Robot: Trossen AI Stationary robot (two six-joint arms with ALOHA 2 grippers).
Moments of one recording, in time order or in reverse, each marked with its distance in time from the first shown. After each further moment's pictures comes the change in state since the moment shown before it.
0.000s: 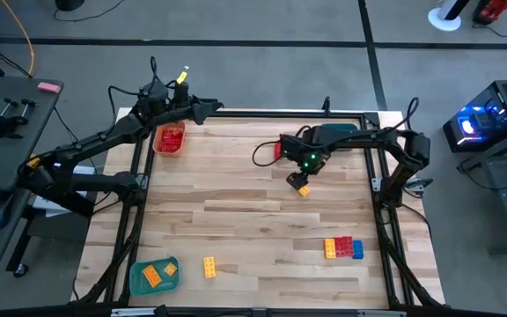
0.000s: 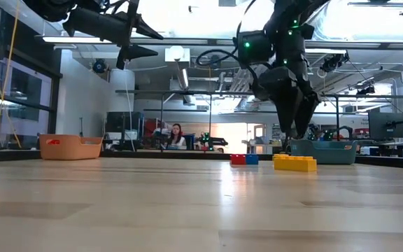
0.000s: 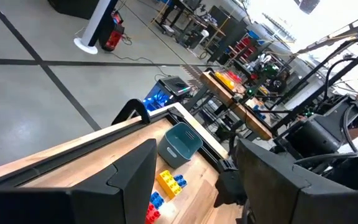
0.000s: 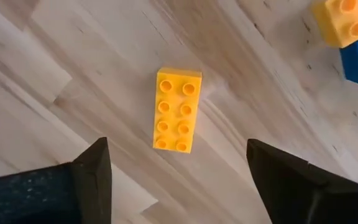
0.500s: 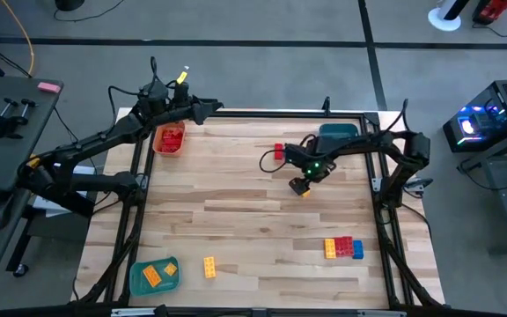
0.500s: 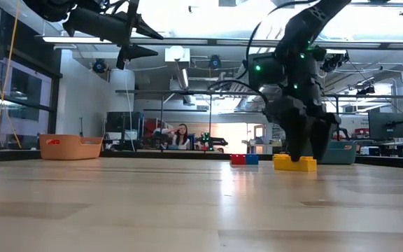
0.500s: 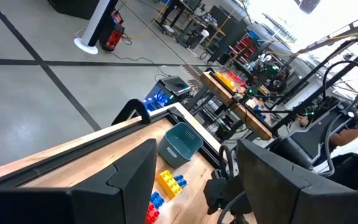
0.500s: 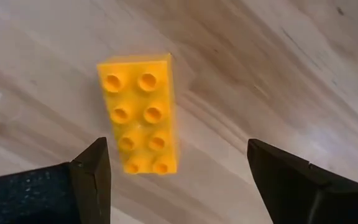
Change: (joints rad) left arm 0.000 0.000 0.000 0.000 0.000 0.001; right arm -0.002 0.000 -0.211 0.196 -0.016 0.176
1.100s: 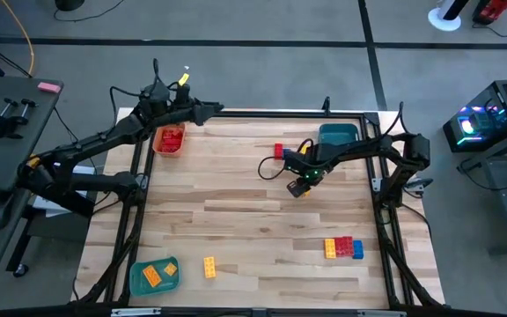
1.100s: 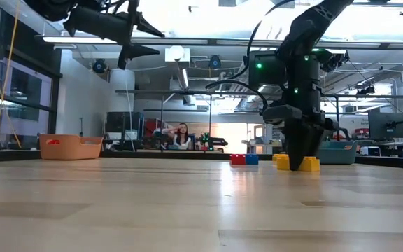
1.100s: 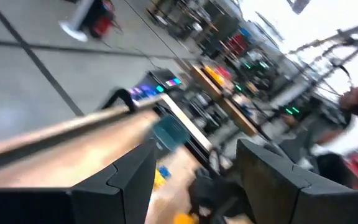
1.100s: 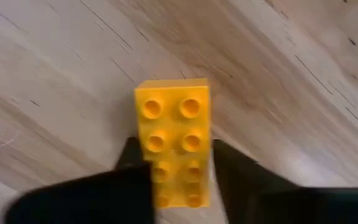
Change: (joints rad) left arm -0.039 0.000 0.000 -0.004 0.028 -0.072; right arm 0.059 0.000 -0.039 0.108 0.111 0.033
